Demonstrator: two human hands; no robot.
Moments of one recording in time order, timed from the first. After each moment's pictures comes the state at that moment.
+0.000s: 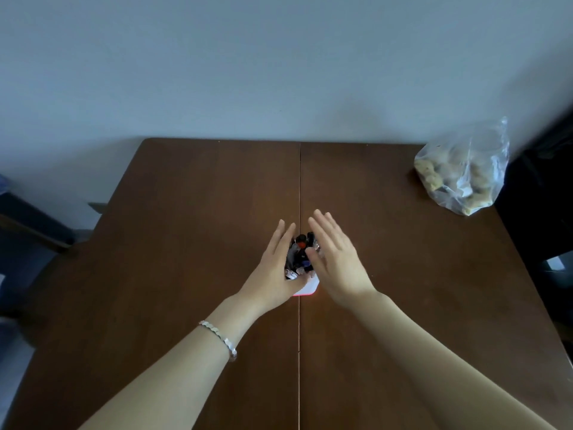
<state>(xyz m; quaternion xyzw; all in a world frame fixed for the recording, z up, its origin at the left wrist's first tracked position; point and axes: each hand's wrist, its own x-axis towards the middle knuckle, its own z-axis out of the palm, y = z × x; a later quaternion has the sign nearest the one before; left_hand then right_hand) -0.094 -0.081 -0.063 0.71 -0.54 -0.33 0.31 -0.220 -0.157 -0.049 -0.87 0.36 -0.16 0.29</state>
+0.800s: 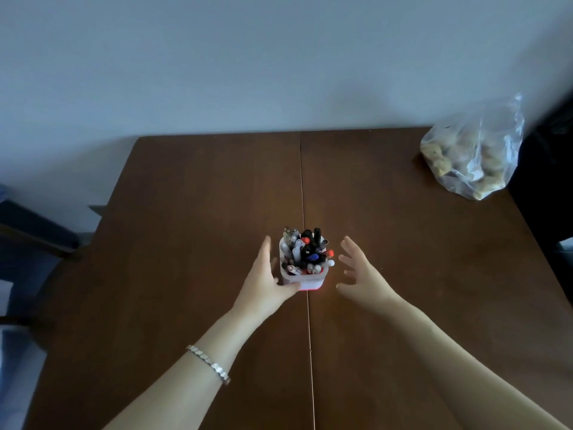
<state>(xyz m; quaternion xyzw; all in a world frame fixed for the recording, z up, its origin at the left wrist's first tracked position) -0.080 -0.066 -0.077 0.73 -0.38 -0.43 0.38 -0.254 -0.161 -0.084 -0.68 0.44 -0.08 0.58</state>
